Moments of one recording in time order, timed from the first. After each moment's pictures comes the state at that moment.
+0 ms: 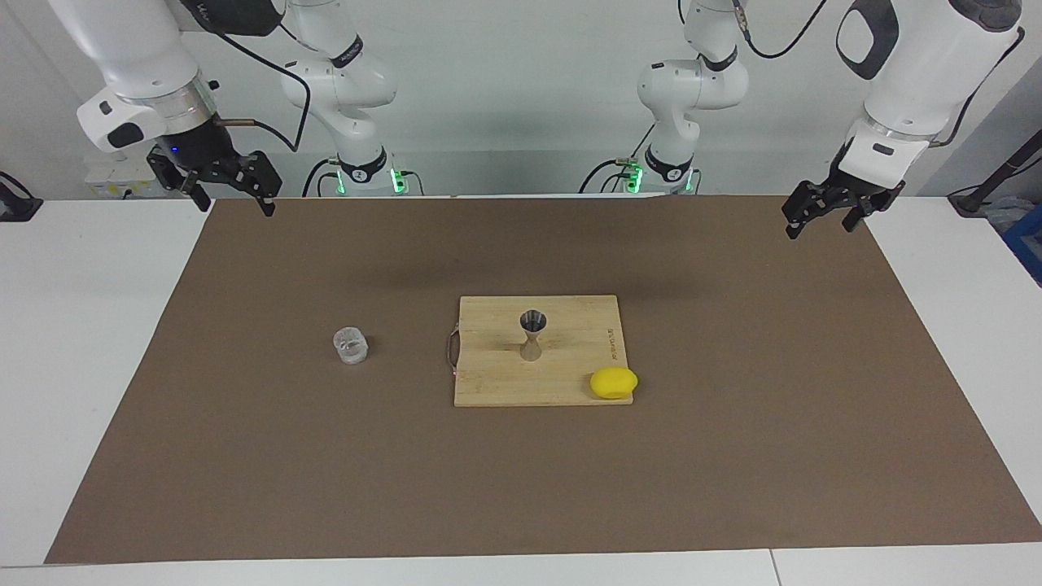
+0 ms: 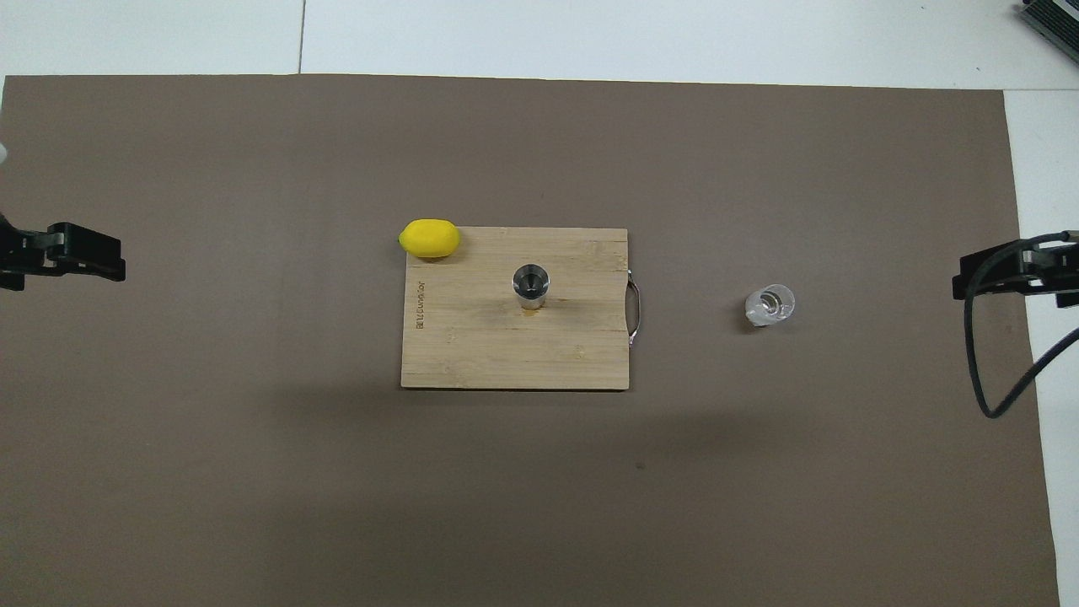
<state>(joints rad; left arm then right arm) -0.07 -0.02 0.04 -1.64 0.03 1.62 -0.07 0.03 -0.03 -0.06 -1.57 -0.03 1.50 0.08</state>
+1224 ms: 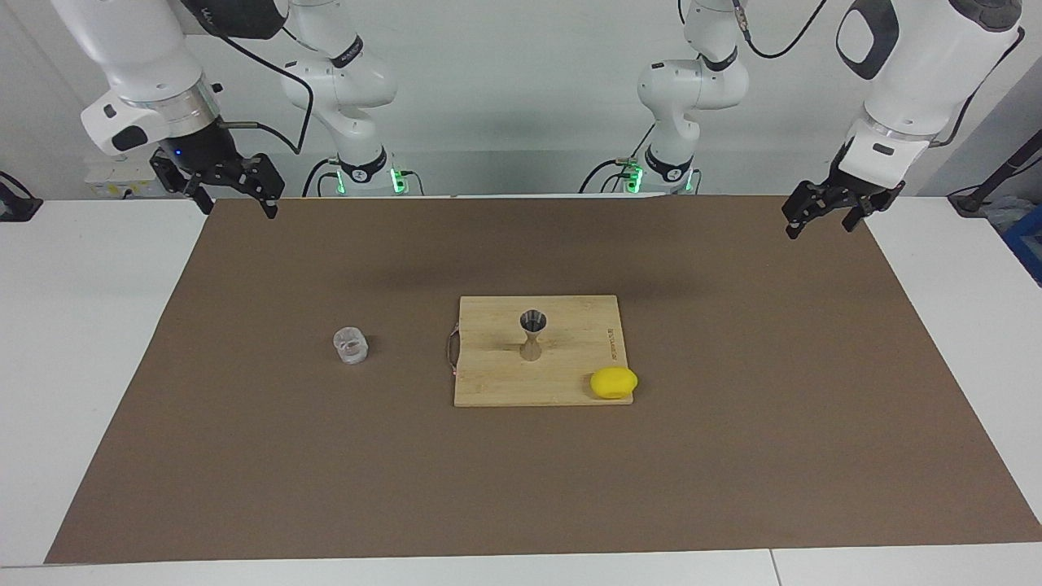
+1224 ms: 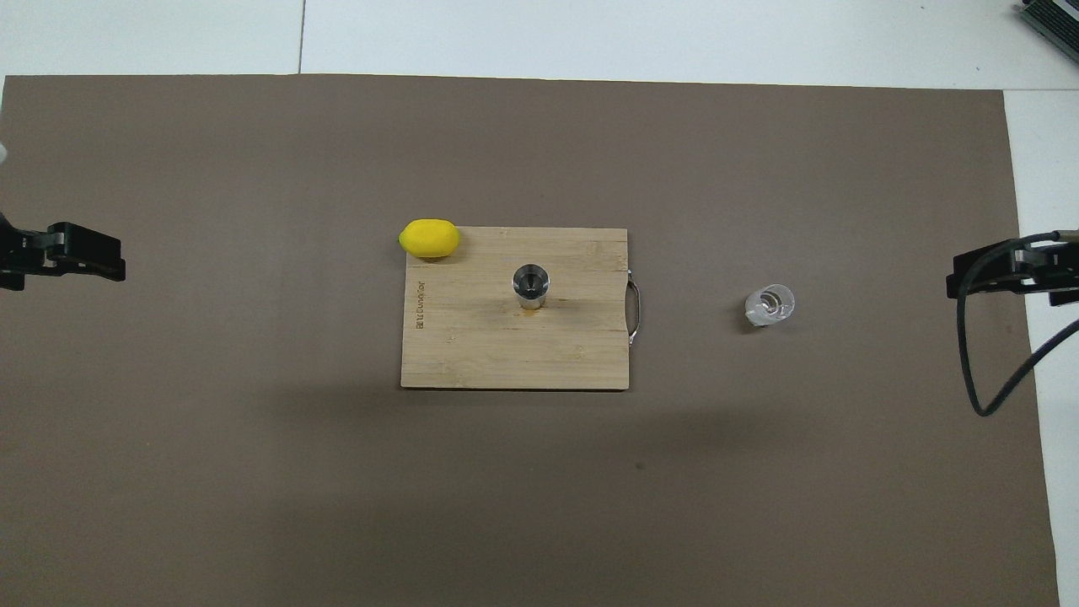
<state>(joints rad) -0.07 -0.02 0.04 -1.64 0.03 1.62 -0.08 0.03 -0.03 -0.05 -1.58 -0.03 1.51 0.08</state>
